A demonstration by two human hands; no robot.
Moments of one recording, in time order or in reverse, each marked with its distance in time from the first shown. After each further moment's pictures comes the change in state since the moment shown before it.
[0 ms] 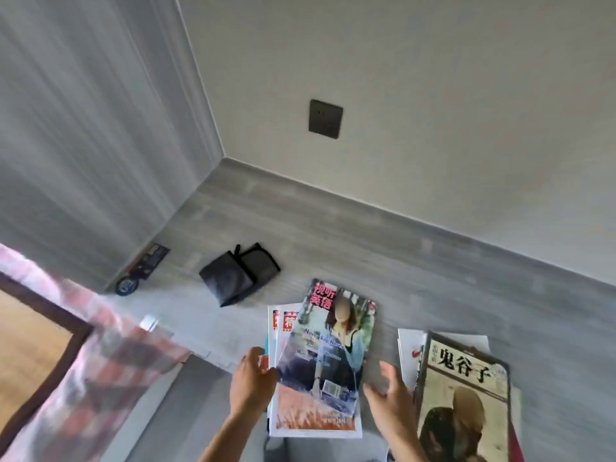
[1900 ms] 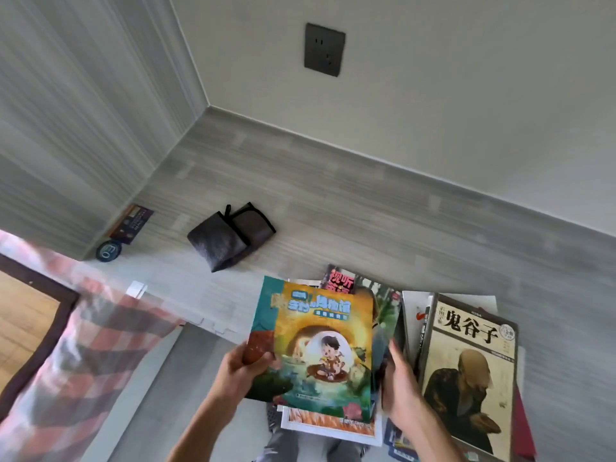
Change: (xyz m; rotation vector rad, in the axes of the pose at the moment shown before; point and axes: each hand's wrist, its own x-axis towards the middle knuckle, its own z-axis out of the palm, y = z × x) left_hand -0.009 -0.061 -0.004 -0.637 -0.295 -0.059; right_hand 0.014 0.031 0.020 0.928 -0.319 0.632
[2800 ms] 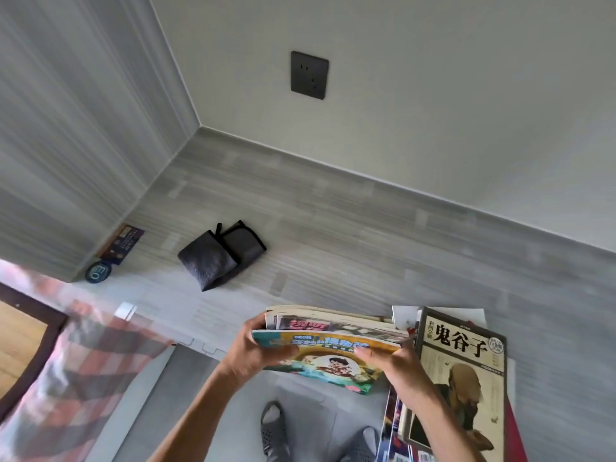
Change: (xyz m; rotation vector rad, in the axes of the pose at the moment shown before) left_hand 0.025 0.079 0.036 0.069 -0.393 0.301; right_hand -0.038 -0.066 0.005 -0.458 -0.280 -0.626
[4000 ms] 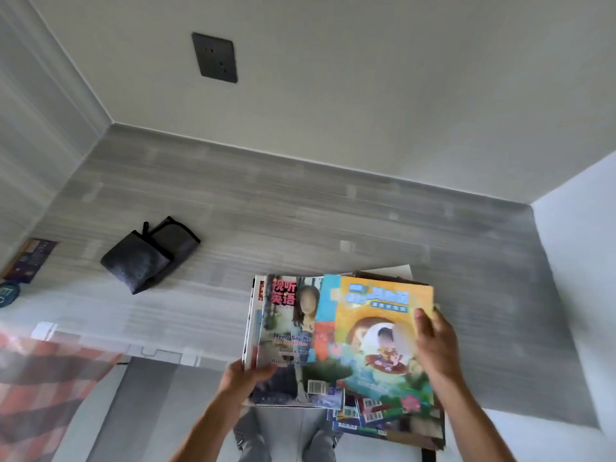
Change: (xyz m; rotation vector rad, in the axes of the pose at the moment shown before) left_hand -0.025 -0.079 0.086 0.152 0.219 -0.638; right_hand -0.064 0.054 -0.133 -0.467 0.870 0.079
